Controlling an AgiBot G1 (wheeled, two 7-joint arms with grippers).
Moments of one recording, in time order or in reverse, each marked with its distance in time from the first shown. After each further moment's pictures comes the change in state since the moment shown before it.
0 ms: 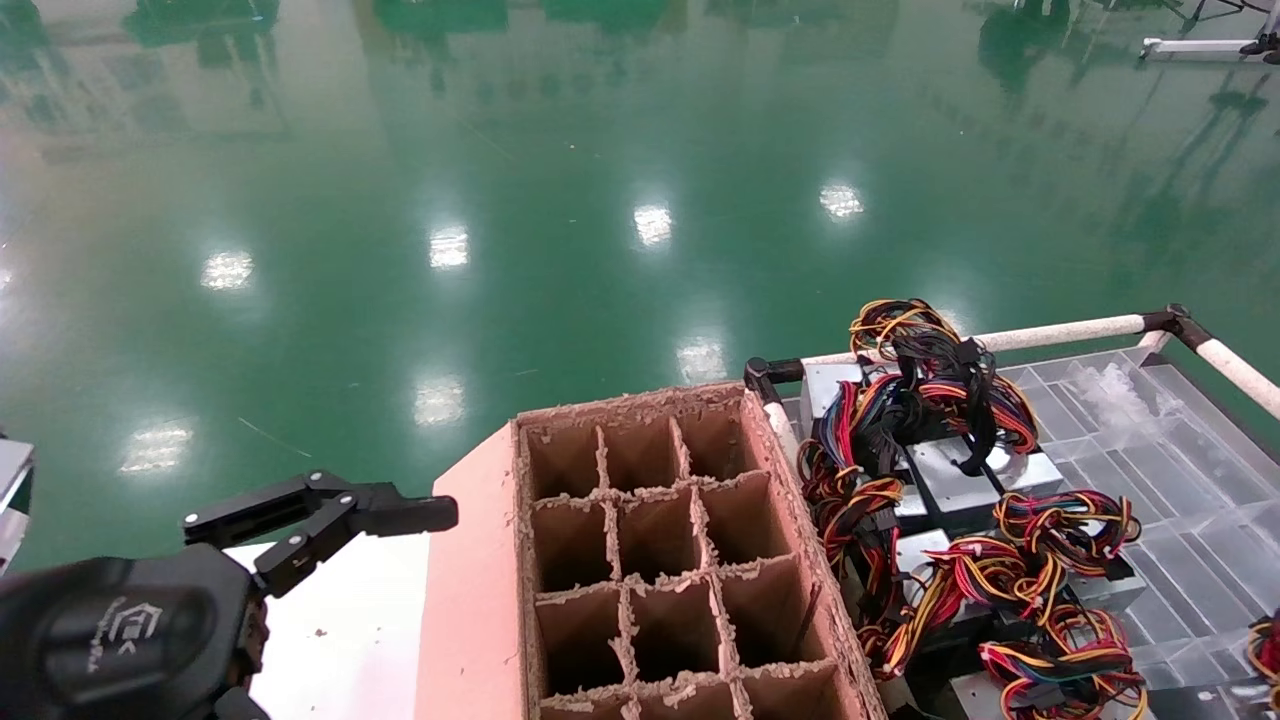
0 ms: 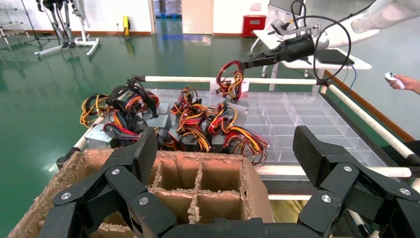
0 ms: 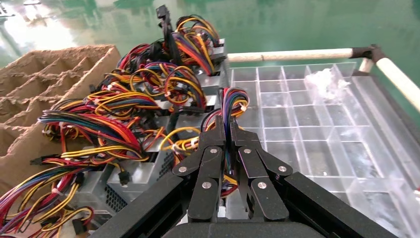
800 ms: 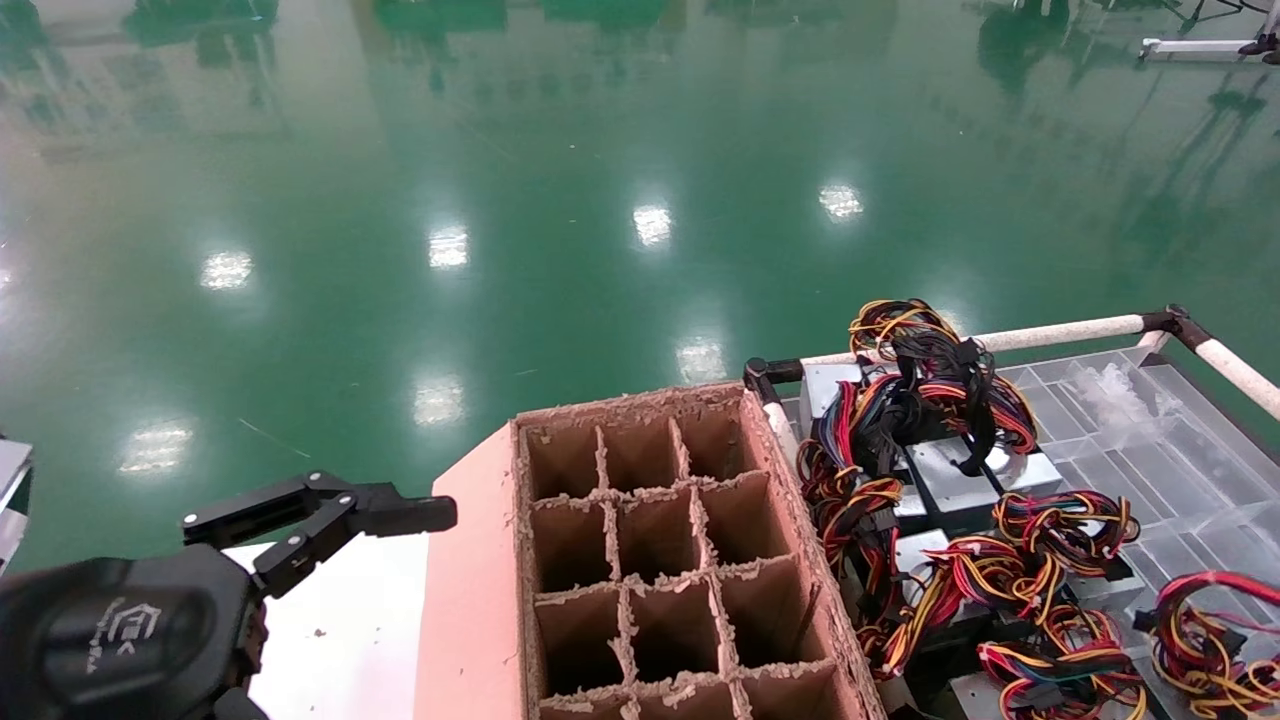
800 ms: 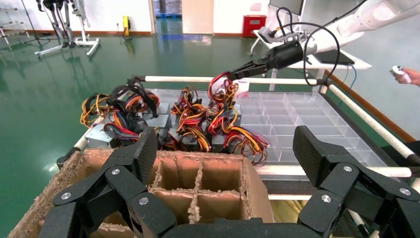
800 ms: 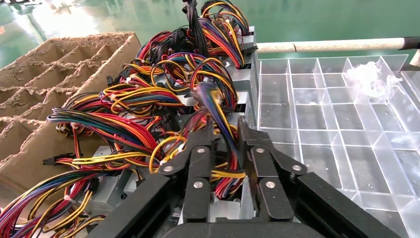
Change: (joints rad) left arm 0.000 0.000 0.000 0.000 0.000 0.000 0.000; right arm 0.163 0.025 -0.038 0.123 -0.161 0.103 0.022
